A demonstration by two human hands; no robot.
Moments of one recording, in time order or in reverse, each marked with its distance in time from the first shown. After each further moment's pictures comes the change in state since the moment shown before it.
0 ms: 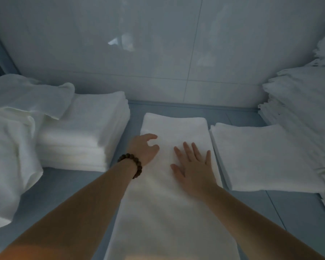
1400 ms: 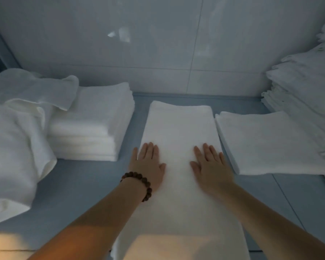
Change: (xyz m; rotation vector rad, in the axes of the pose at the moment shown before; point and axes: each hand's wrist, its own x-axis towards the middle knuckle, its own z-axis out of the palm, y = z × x) left_hand -0.075 -0.019 0.007 0.977 -0.194 0.151; right_hand -0.035 -0.001 -0.006 0.028 -0.116 0.188
